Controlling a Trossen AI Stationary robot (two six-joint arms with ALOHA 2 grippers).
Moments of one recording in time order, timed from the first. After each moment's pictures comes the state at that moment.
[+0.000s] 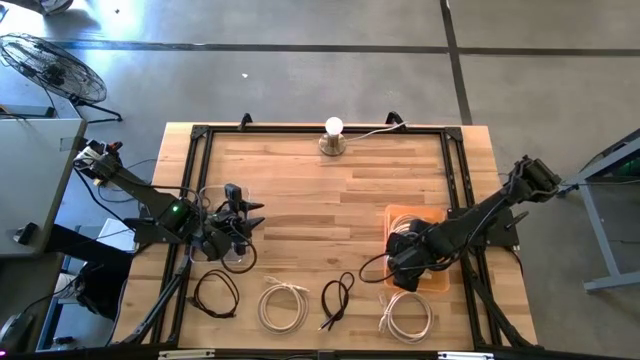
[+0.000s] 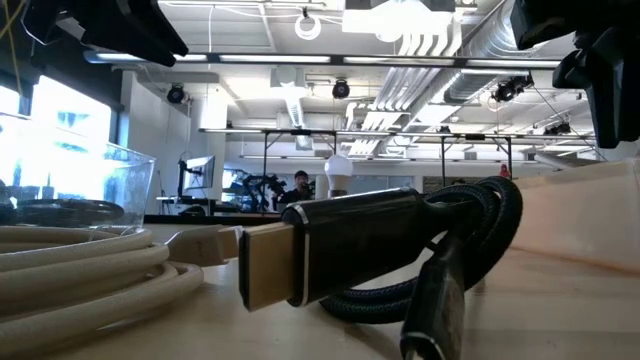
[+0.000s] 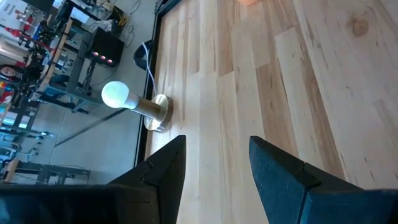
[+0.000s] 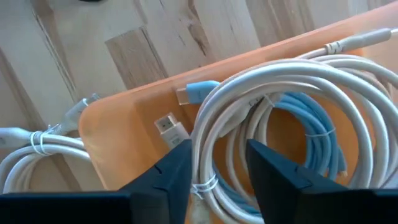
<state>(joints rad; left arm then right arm) -0.57 1.01 0.82 -0.65 -0.90 0.07 0.54 1.47 1.05 -1.03 0.14 0.94</state>
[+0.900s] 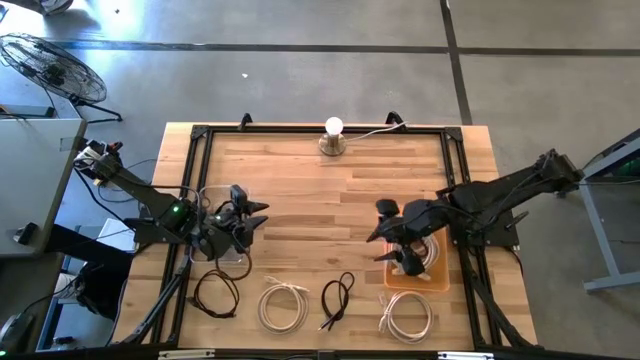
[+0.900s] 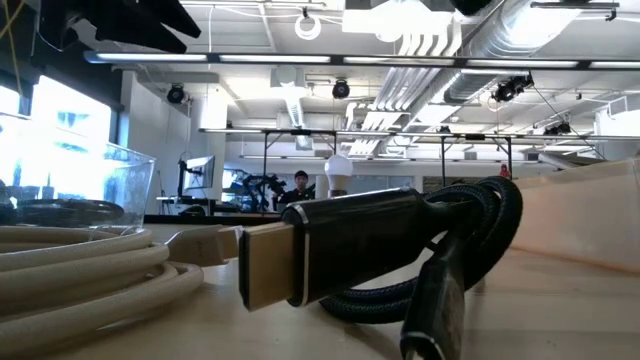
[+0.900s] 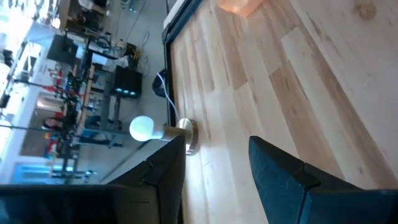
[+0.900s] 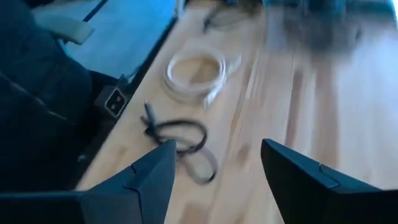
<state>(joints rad) -0.57 1.02 0.82 -0.53 -0.93 0.42 0.32 1.19 1.05 -0.49 -0.06 0.11</state>
